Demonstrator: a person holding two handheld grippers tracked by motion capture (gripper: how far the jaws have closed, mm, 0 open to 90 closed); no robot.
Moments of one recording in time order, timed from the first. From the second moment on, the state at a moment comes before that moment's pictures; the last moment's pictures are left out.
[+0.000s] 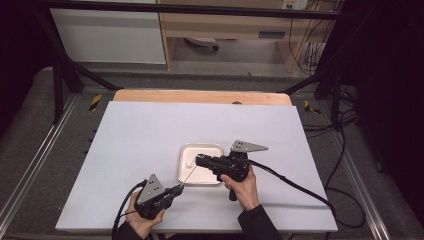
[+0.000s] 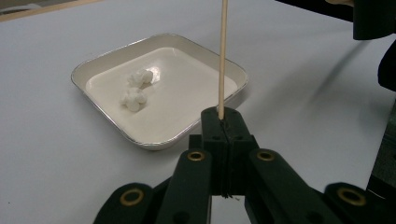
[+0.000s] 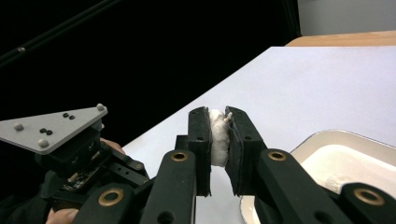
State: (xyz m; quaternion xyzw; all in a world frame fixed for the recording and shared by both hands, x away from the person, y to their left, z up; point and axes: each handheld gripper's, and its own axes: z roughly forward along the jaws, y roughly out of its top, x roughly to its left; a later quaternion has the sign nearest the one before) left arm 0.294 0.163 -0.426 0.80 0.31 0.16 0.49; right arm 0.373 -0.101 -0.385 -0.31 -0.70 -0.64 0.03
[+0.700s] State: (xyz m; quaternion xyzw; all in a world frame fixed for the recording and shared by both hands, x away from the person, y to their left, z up) left arm 0.295 0.165 -0.416 0.78 0.32 0.18 0.51; right arm 0.367 -0.061 -0.408 -0.28 -0.73 -0.61 0.09
